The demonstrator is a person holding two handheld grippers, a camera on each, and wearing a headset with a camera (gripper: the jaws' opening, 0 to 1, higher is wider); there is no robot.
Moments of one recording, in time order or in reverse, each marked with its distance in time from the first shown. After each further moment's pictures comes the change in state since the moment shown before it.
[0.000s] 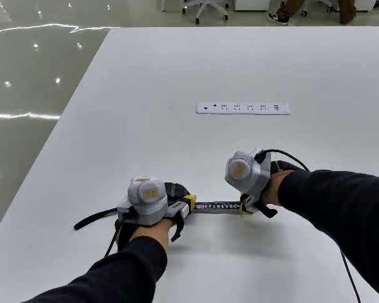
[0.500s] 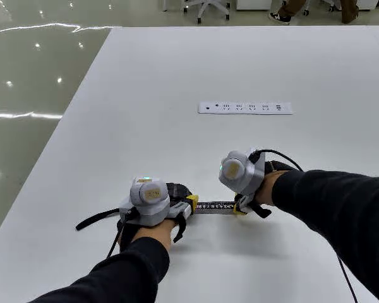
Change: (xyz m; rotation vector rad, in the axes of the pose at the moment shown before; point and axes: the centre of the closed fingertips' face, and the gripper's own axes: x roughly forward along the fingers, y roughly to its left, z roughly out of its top) left arm 0.001 0.000 0.000 -0.004 -0.002 -0.002; right arm 0.007 0.001 0.017 0.002 -0.004 0.008
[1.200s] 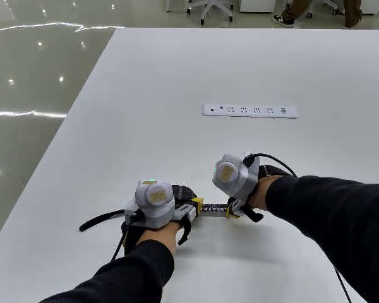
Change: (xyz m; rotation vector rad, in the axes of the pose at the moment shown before) left arm 0.000 0.001 0.000 -0.018 0.003 -0.009; right arm 0.009 0.001 0.027 0.017 -0.023 -0.004
